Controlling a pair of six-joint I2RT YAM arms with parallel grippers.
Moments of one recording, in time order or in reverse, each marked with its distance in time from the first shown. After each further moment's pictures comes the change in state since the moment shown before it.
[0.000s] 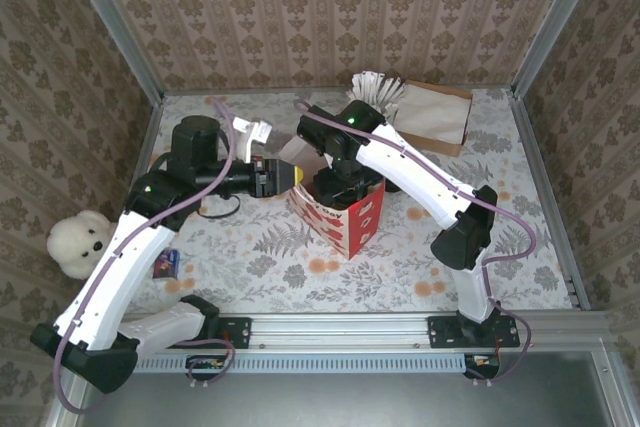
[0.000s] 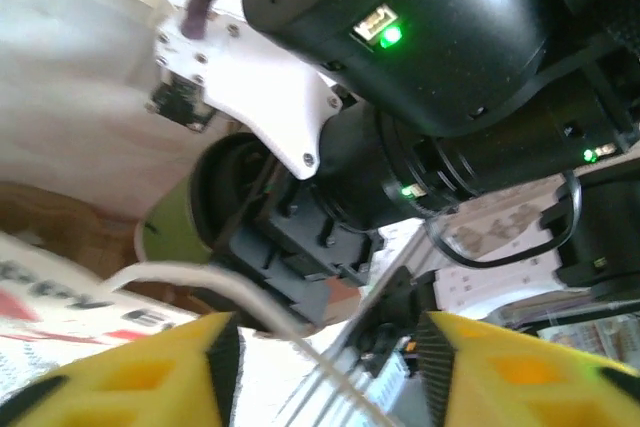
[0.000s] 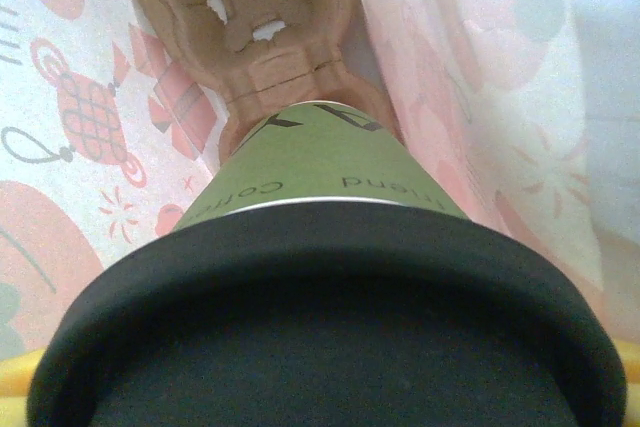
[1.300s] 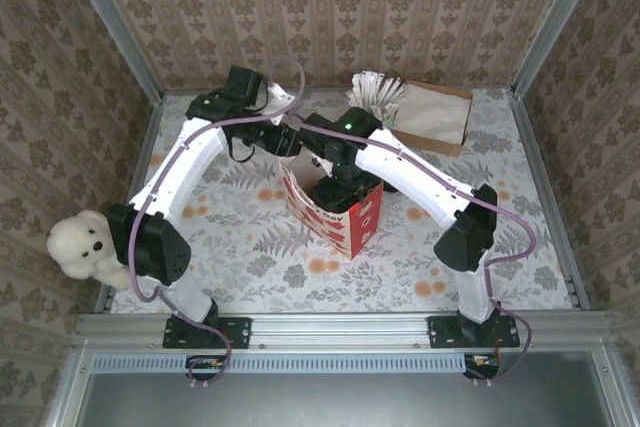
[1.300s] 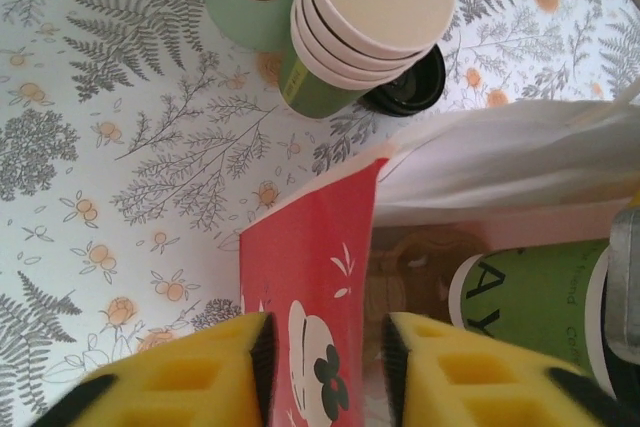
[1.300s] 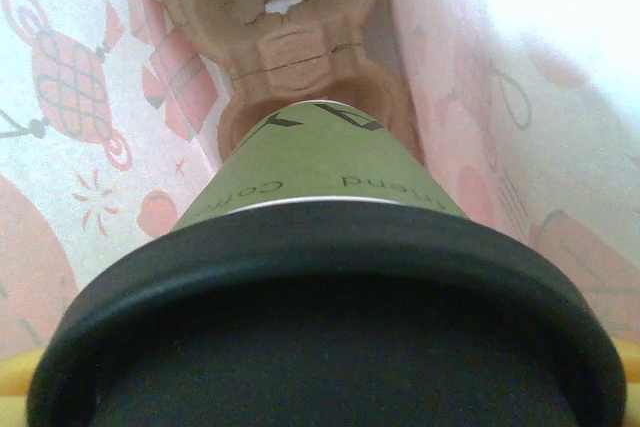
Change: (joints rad) left arm 0.085 0.647 0.420 -0.243 -0.168 0.598; right arm 0.005 -0.025 -0.108 0.058 -0.022 -0.136
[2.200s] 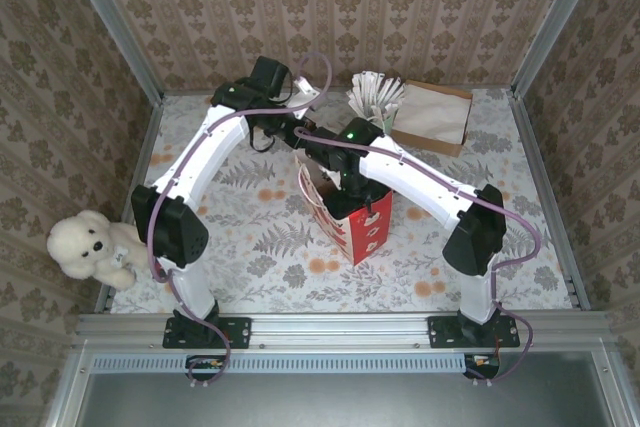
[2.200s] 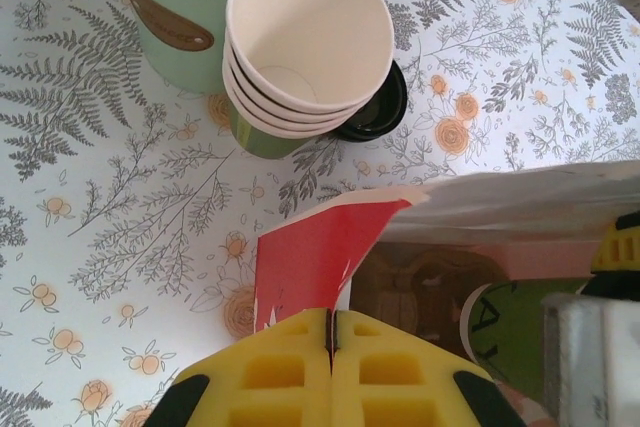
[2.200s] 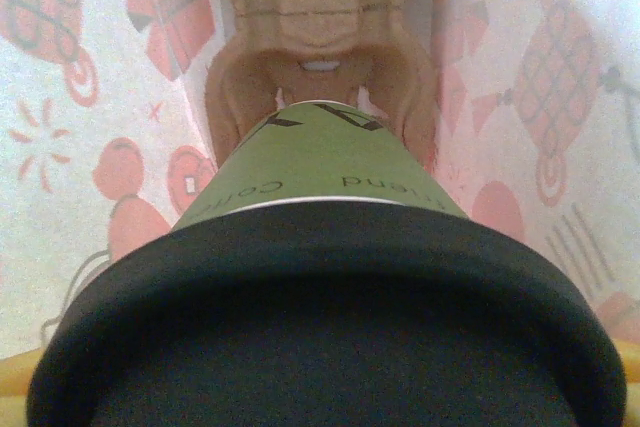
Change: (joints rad) left arm -0.070 0.146 0.183 -0.047 0.021 0.055; right arm -0.008 -0.058 -0.186 0.011 -0.030 0.005
